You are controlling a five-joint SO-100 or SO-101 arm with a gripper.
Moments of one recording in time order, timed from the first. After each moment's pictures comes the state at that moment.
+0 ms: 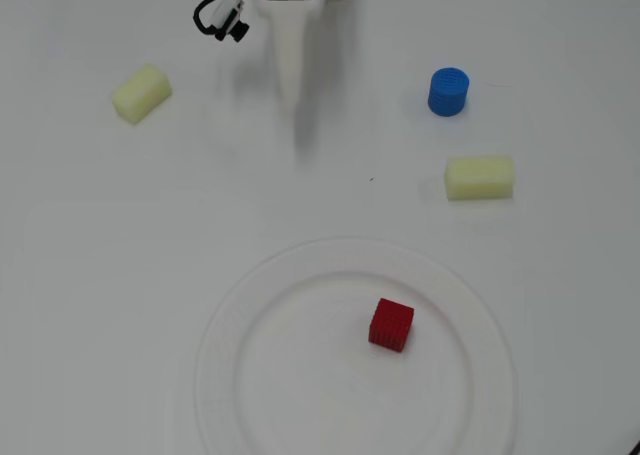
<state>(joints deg) 1.6 175.9 170.3 63.2 -1.4</state>
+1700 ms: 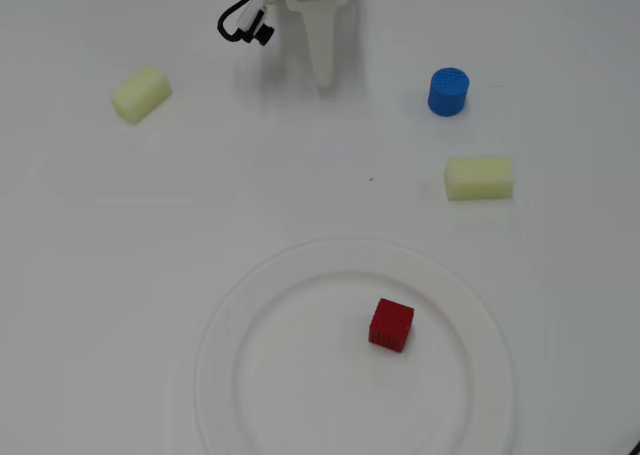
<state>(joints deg) -4.0 197.1 184.7 70.6 0.7</state>
